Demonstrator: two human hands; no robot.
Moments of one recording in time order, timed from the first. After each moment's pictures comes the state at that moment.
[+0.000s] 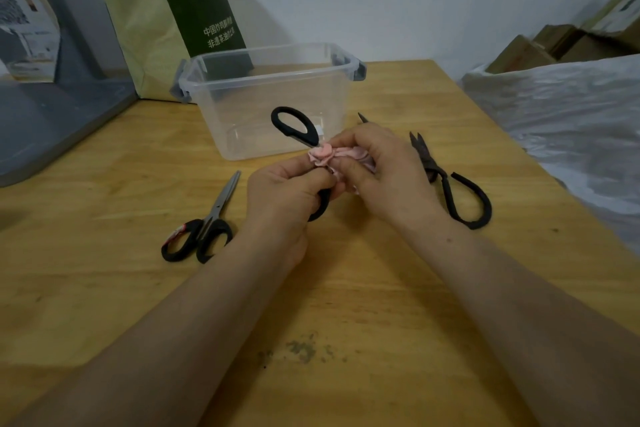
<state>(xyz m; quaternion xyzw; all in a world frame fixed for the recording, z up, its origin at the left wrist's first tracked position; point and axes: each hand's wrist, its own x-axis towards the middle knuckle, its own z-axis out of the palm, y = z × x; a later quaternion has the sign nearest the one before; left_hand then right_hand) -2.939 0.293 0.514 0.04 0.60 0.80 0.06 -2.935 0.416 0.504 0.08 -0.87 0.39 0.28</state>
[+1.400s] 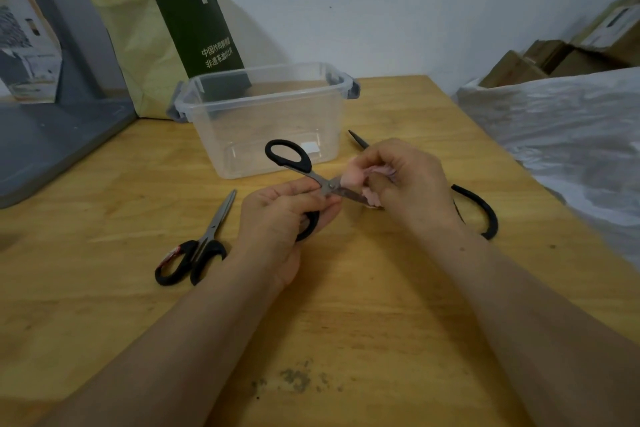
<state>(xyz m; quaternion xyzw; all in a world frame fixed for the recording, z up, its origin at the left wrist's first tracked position) -2.944 0.291 0.512 -0.03 0.54 0.83 0.11 -2.939 0.445 0.502 0.04 -0.87 0.39 0.30</state>
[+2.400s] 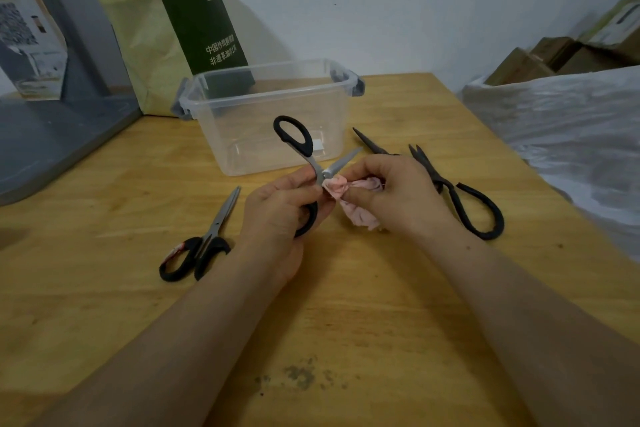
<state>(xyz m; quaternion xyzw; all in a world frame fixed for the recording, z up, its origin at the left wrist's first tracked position) -2.952 0.291 0.509 -0.02 0.52 0.84 0.12 -2.935 0.429 0.508 0.00 -0.87 0.46 0.16</state>
